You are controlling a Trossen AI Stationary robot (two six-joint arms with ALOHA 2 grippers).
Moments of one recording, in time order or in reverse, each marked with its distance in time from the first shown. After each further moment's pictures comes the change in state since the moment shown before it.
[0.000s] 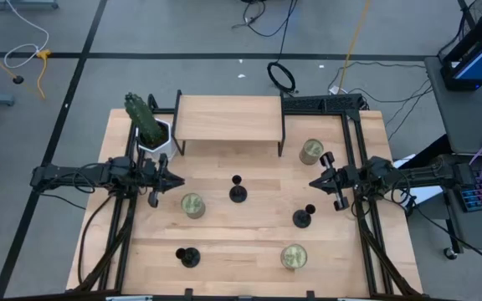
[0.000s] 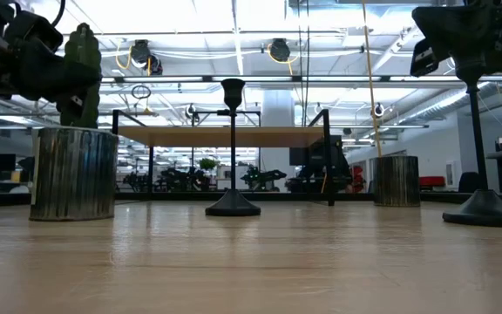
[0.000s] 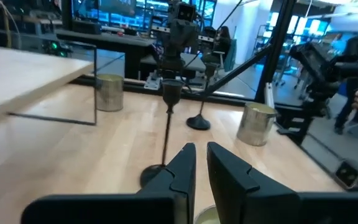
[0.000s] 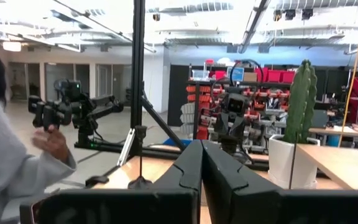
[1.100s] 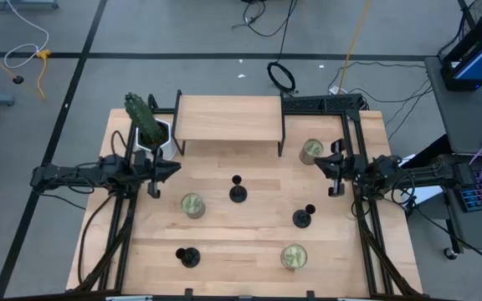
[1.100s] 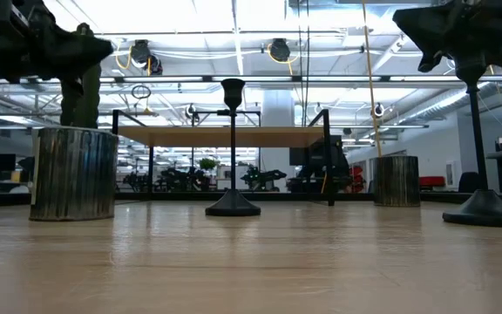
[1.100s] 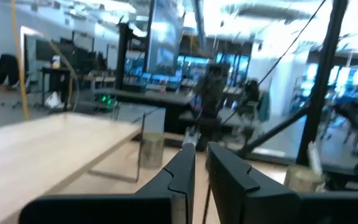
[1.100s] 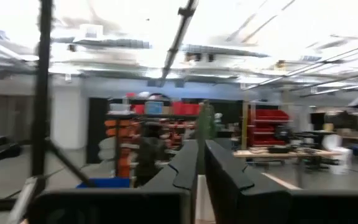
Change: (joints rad) left arm 0.000 0.000 0.000 0.234 -0.201 0.073; right arm 0.000 0.005 0.000 0.162 0.373 -0.089
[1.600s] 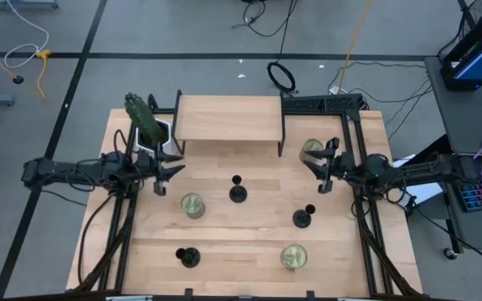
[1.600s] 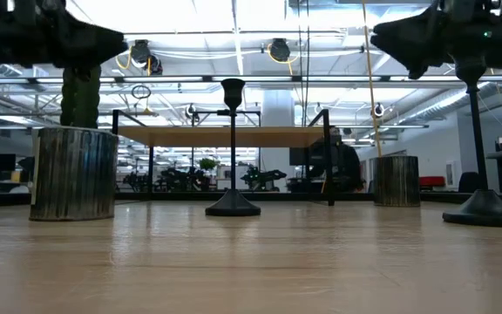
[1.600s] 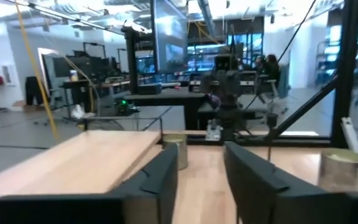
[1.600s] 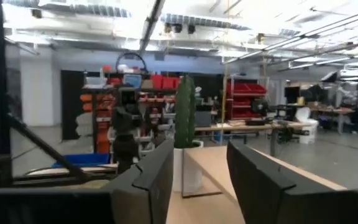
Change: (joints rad) left arm 0.002 0.224 0.113 0.047 -0.063 0.191; right arm -0.001 0.218 0.066 0.032 0.103 0.000
